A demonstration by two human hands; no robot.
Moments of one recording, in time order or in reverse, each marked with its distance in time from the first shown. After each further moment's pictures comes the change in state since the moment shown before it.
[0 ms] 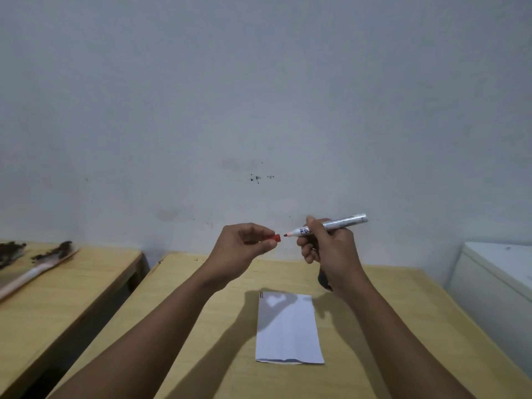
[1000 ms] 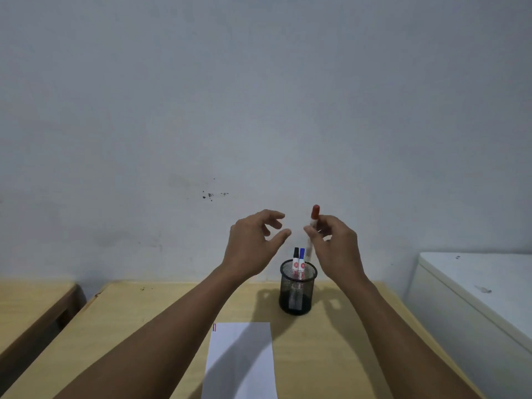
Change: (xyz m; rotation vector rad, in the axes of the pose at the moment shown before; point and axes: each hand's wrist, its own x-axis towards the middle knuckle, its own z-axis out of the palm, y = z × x) left_hand 0.090 0.008 0.104 0.491 0.136 0.412; right_hand 0.074 0.003 -0.099 -0.735 0.245 -0.344
